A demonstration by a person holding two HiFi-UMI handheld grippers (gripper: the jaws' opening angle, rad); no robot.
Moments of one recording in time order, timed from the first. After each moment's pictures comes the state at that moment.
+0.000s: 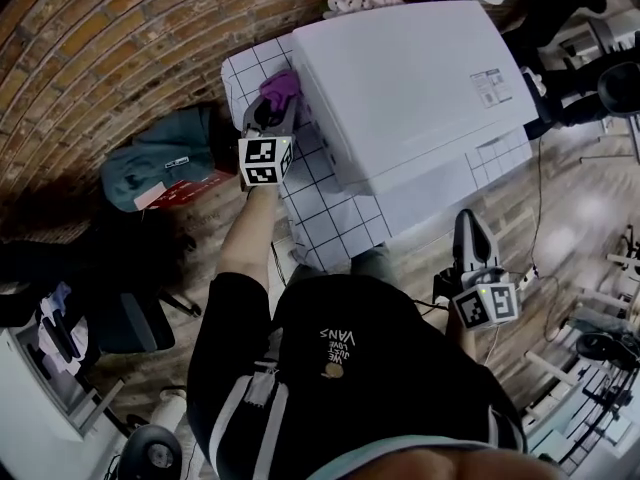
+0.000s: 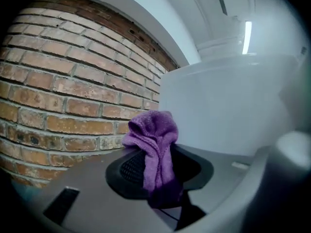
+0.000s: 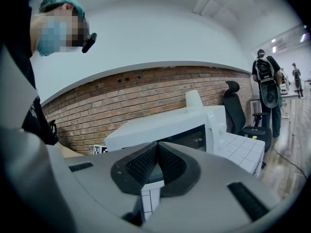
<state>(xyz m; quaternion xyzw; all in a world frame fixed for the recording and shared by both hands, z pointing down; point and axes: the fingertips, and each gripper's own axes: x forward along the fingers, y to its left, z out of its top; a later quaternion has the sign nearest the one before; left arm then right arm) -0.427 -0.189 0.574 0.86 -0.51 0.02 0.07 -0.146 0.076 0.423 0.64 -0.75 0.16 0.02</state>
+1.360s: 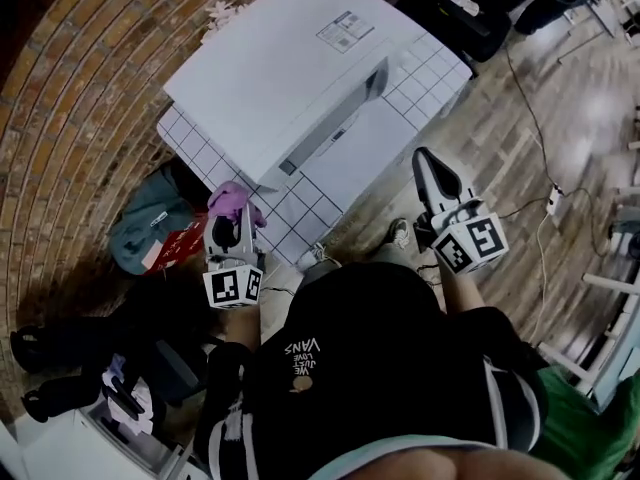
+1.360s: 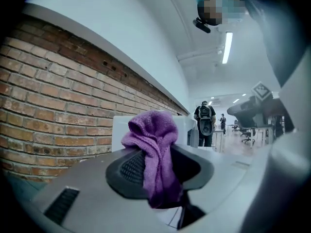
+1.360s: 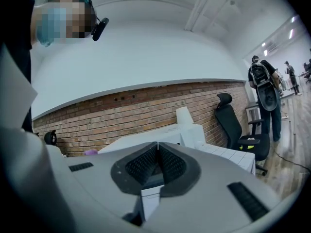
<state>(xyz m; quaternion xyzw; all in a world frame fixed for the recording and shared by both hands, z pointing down) -0.366 0.041 0.483 0.90 -0.44 0.01 0.04 -0.049 0.114 0.390 0.65 -0.75 0.11 -0.05</state>
